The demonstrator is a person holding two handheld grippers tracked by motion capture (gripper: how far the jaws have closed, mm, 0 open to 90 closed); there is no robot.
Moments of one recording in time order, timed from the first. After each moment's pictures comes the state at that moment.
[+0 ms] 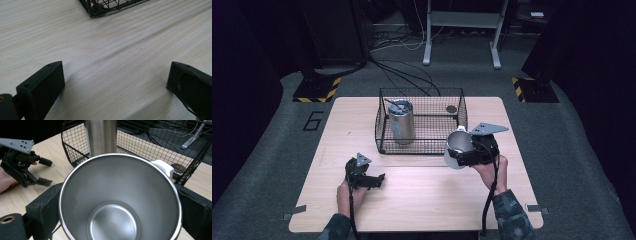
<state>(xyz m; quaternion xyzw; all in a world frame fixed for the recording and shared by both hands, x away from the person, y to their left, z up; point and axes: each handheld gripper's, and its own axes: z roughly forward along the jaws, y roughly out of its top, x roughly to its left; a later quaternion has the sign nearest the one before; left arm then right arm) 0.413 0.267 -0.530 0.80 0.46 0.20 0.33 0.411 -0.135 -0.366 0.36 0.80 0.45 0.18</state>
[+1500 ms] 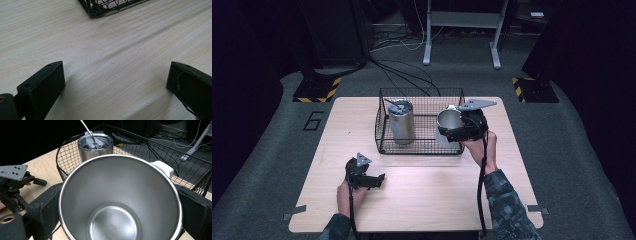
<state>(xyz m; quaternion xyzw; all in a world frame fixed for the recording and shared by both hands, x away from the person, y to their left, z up) 0.413 0.267 -0.530 0.80 0.46 0.20 0.33 0.462 -0.108 -0.333 0.34 0.80 0.46 0.19</state>
